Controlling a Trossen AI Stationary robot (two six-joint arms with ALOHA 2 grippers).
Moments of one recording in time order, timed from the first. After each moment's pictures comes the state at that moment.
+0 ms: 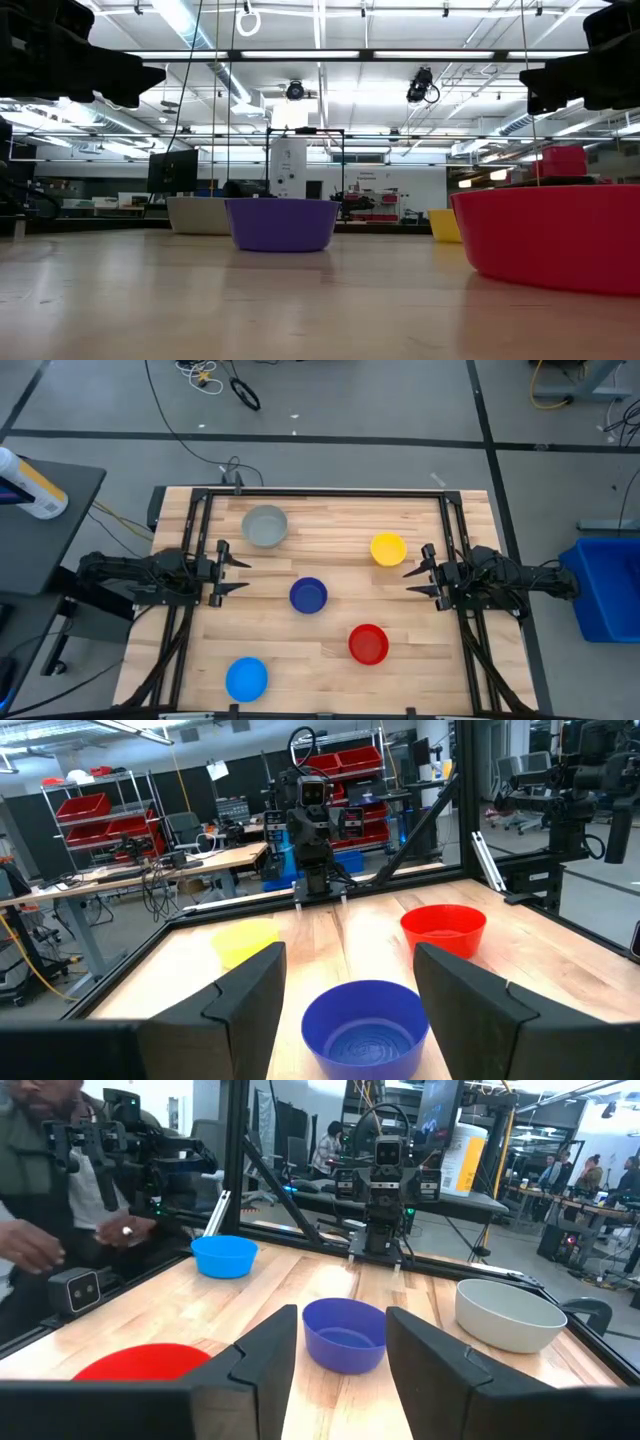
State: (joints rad) left arm -0.09 0.01 0.01 0.07 -0.06 0.15; right arm -0.05 0.00 0.04 -0.04 -0.26 -0.15
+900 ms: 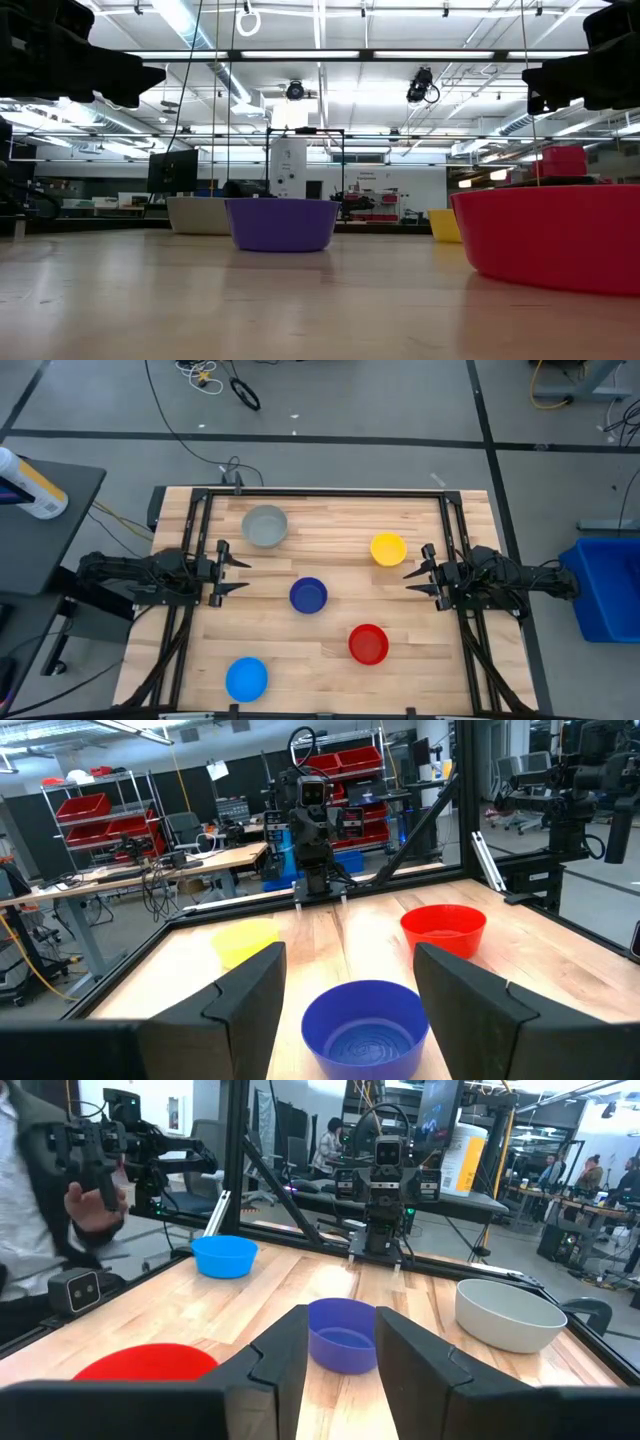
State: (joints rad) left arm -0.09 0.01 0.01 0.07 -0.06 0.15; right arm -0.05 0.00 0.04 -0.04 -0.26 -0.15
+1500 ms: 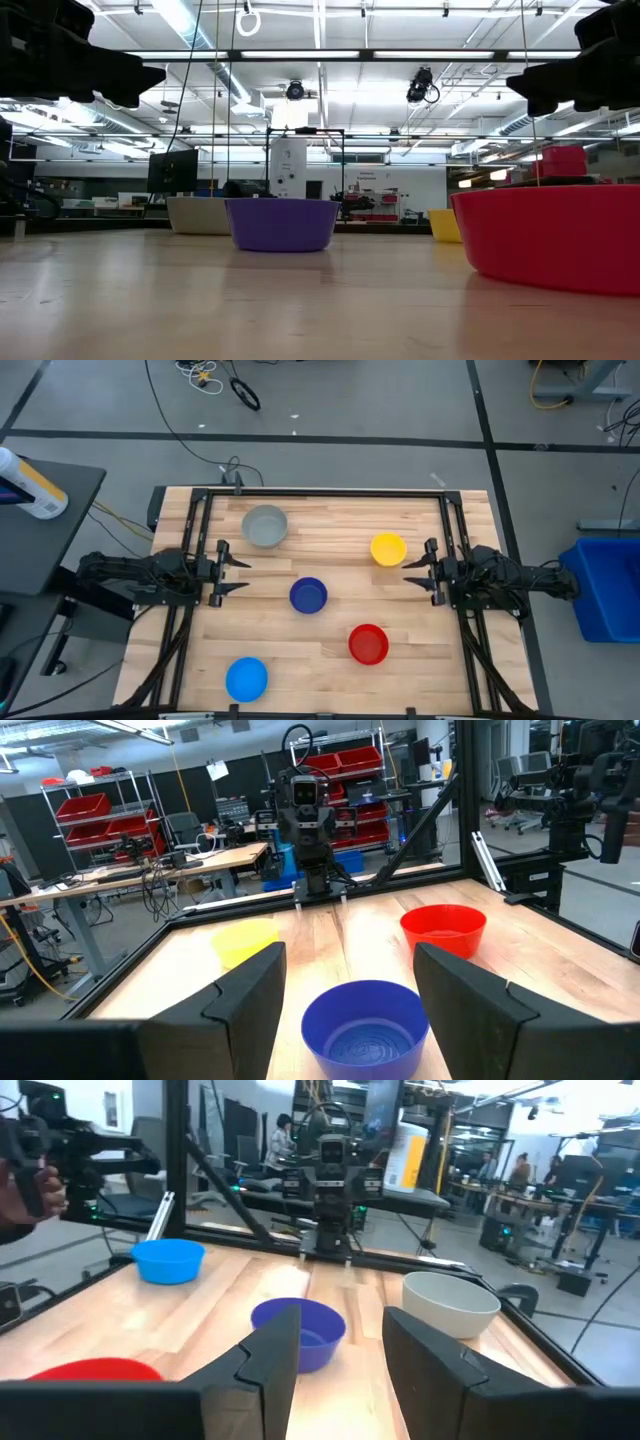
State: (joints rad) left arm -0.09 0.01 0.01 0.07 -0.06 0.15; right arm -0.05 0.00 0.04 -0.02 -0.11 -0.15
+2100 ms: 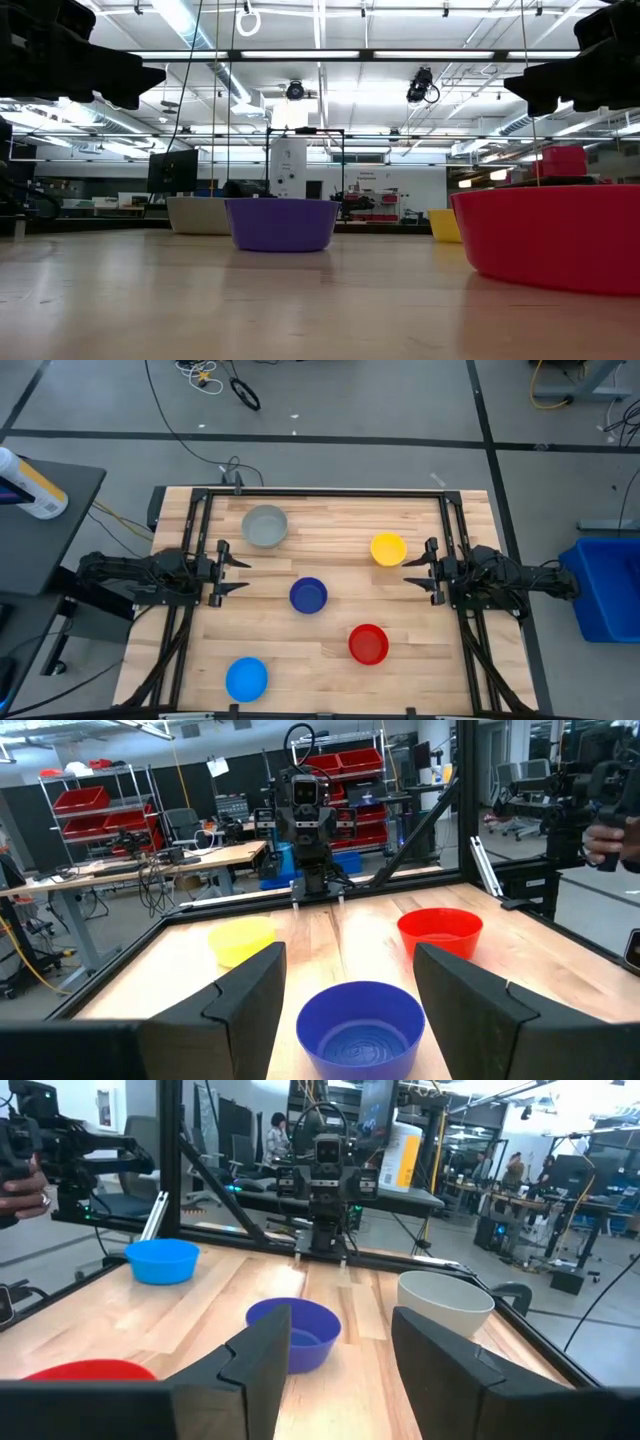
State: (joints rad) left arm -0.09 0.01 0.01 0.07 -0.06 0.12; right arm -0.05 0.00 0.04 -0.01 -0.11 -0.15
